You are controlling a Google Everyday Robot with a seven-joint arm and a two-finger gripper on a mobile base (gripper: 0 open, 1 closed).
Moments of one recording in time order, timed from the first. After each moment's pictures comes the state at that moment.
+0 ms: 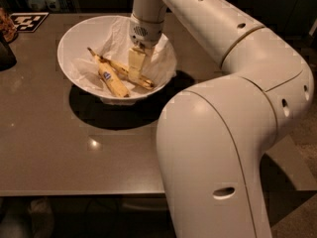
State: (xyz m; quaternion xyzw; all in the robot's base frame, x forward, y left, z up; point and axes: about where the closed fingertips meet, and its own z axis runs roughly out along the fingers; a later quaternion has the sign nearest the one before) arm 0.663 0.041 0.862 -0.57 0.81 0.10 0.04
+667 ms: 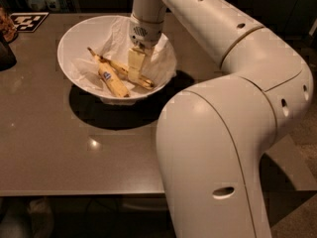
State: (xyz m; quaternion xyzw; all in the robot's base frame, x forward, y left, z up) arm 0.663 0.041 0.862 -0.57 0.81 0.10 0.04
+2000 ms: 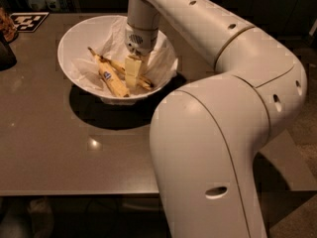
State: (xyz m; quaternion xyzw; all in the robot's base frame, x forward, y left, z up) arm 0.655 0.051 0.843 -0.59 0.80 0.10 0.02
